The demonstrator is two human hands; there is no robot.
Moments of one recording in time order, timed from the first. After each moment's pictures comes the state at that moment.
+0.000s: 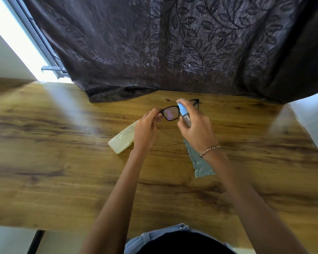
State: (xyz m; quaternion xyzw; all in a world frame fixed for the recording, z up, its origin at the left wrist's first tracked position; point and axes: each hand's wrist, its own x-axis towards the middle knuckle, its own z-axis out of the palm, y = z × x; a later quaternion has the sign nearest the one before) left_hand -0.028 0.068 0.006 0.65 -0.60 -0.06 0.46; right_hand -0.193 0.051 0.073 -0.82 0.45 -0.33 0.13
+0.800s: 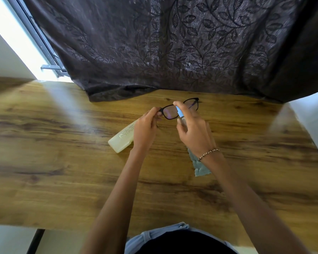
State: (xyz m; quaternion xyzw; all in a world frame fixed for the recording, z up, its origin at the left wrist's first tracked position) left_hand -0.027 0.067 0.005 0.65 -0.60 -0.05 0.47; right_hand -0.191 0.058 0.065 -0.84 0.46 -0.28 0.08
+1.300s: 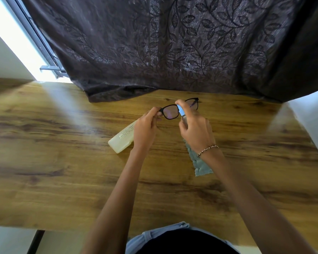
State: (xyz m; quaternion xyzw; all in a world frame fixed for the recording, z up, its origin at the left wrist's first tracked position) left_hand -0.028 0.067 0.005 0.65 -0.60 -0.05 0.46; right_hand -0.189 0.054 0.065 -0.83 0.49 -0.26 0.07
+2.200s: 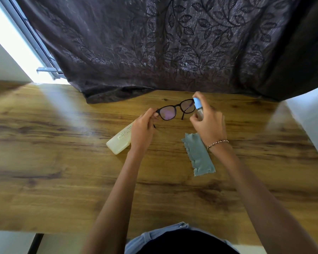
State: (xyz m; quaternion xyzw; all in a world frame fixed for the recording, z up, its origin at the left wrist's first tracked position) left_hand -0.026 0.072 0.010 0.66 -0.59 -0.06 0.46; right_hand -0.218 0.029 0.067 -0.77 0.55 -0.31 0.08
